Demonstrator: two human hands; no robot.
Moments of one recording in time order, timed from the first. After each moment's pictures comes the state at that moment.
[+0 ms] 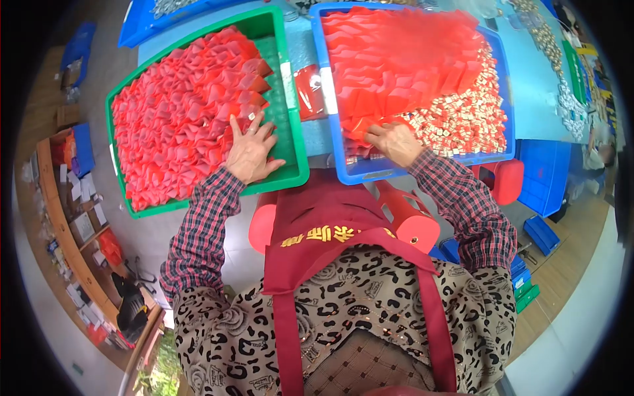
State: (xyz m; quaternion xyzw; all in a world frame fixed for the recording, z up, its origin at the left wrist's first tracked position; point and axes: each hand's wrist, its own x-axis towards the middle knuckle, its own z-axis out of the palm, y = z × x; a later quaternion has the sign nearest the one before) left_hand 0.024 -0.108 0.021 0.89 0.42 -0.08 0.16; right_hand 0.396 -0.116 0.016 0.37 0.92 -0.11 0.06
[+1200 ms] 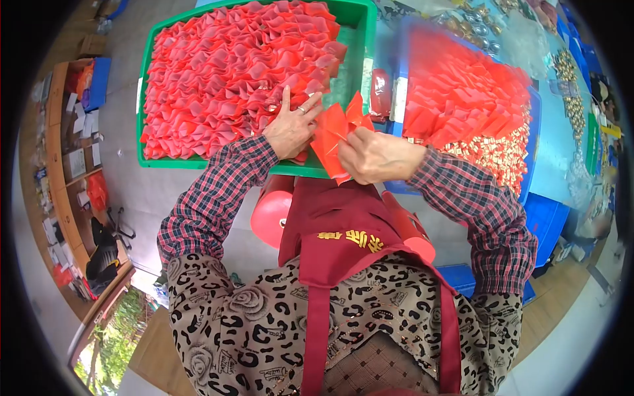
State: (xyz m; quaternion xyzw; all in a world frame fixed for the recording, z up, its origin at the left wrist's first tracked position) left_hand -0.024 -0.103 0.008 0.92 0.38 -0.05 0.09; right_hand 0.211 -0.077 0.104 -0.02 0.99 0.07 -0.08
